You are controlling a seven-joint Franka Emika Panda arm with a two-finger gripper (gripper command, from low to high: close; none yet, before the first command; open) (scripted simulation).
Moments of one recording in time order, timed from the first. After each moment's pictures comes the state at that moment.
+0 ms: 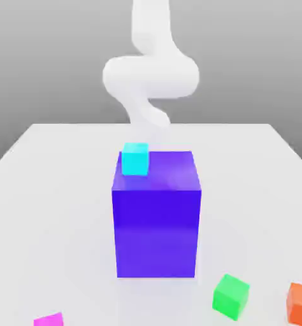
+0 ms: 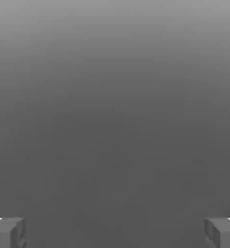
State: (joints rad) arm -0.05 -0.71 0.03 -2.29 -0.02 2.32 0.88
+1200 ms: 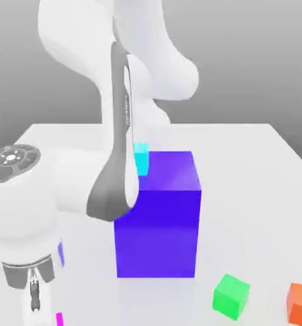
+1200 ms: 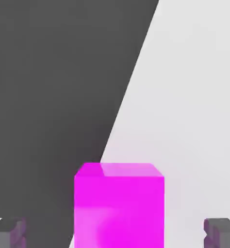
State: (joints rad) arm -0.37 0.56 0.05 -2.16 -0.07 2.73 1.75
